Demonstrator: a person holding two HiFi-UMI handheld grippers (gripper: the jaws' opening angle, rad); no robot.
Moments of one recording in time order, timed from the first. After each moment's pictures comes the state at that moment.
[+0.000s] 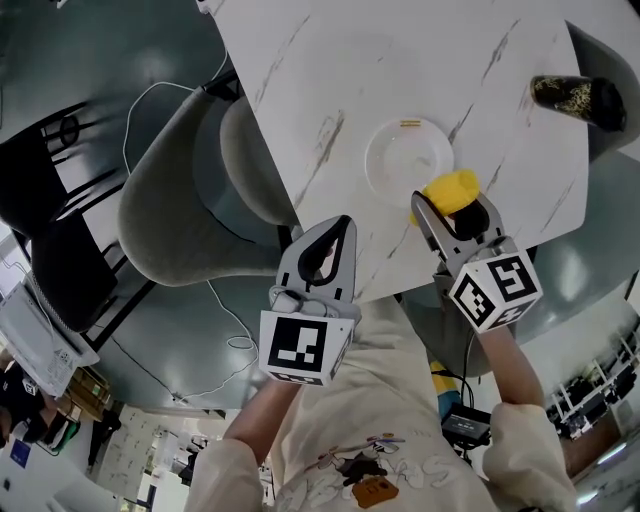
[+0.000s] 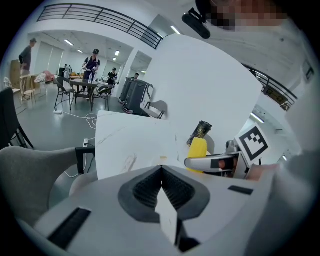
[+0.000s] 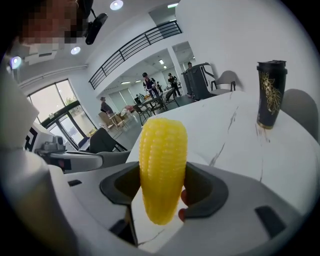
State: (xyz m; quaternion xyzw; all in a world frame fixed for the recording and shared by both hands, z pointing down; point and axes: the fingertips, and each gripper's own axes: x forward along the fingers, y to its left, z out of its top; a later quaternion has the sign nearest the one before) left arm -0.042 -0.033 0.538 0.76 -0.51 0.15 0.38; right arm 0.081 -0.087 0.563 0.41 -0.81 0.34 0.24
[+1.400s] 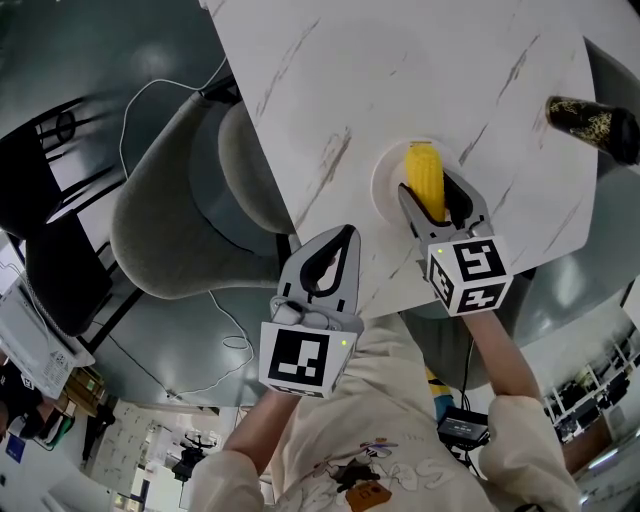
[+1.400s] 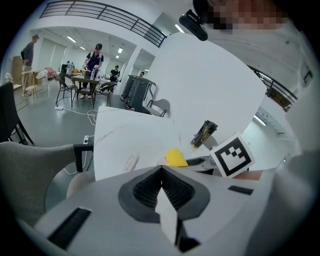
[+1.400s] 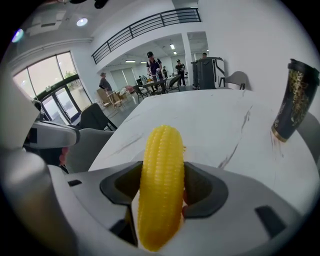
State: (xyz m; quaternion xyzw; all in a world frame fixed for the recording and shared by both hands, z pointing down) left arm -0.045 -0.061 0.551 0.76 -0.51 0.13 0.38; right arm 0.064 -0.111 0.634 0.39 -0.80 0.29 0.35
